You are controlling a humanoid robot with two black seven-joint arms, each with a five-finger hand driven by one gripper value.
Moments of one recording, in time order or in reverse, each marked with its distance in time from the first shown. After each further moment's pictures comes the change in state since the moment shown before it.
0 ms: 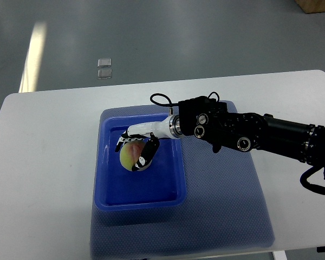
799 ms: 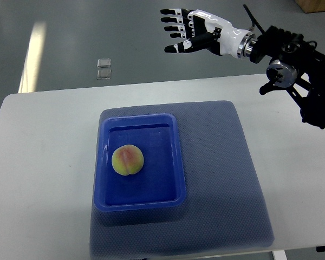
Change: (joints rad) left arm 0.000 0.000 0.000 -0.008 0.001 0.000 0.033; right arm -0.183 -0.250 0.791 0.021 0.377 0.012 0.014
